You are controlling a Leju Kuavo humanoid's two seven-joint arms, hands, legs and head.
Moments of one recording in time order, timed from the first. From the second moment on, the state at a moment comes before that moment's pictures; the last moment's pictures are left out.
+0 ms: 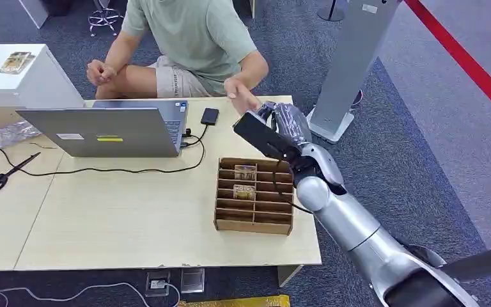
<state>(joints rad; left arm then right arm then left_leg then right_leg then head) -0.11 0.16 -1.08 -0.21 1.14 0.12 0.02 -0.74 -0.05 0.80 -1.13 0.56 -0.29 0.19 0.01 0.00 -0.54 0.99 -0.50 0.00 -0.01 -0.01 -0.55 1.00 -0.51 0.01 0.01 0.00</state>
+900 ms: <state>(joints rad) -0.11 0.16 -1.08 -0.21 1.20 0.13 0.02 -0.93 0.14 0.84 -0.65 0.60 -0.32 0.15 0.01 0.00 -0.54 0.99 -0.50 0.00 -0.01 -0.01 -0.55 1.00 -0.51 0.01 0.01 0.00</state>
